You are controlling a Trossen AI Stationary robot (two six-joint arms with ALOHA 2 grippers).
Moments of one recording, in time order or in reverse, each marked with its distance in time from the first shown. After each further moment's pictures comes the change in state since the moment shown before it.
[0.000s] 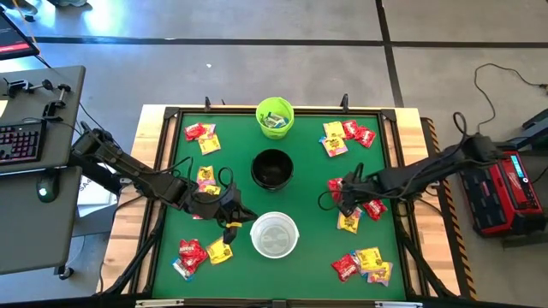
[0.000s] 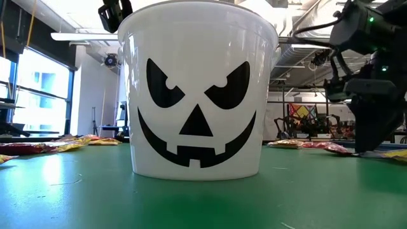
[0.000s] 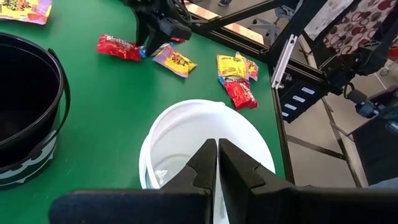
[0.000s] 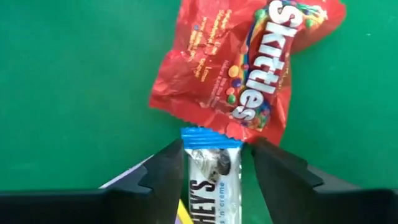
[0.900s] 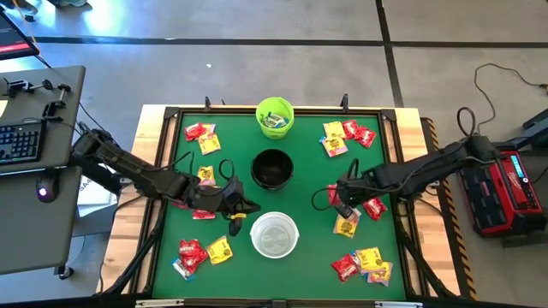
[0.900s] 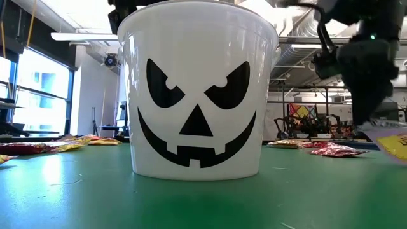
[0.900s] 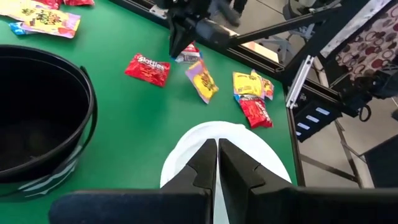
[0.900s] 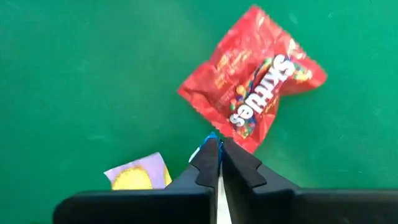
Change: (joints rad) left arm 0.065 0.000 0.000 0.022 -0.017 -0.003; right arm -0.001 0.023 0.251 -0.255 -0.065 -0.058
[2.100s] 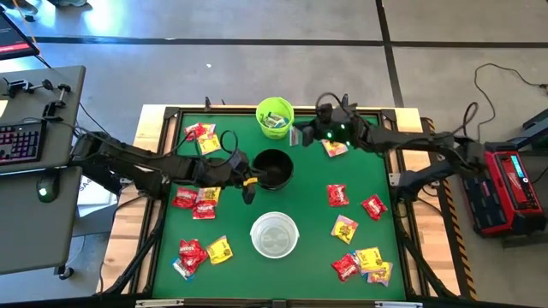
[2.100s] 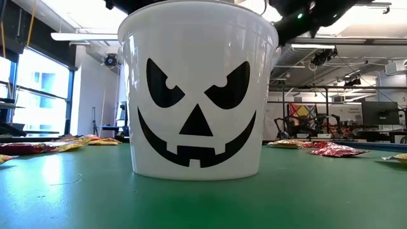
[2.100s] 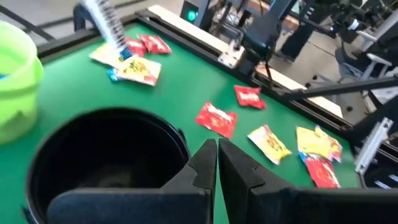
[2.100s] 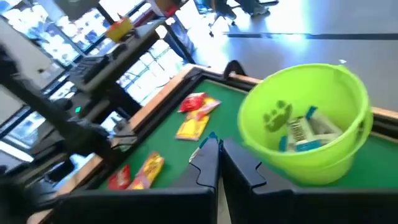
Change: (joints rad) left arm 0.245 0.000 0.000 0.054 -0.026 0.074; right arm -0.590 0.168 0.198 0.964 -0.001 -0.375
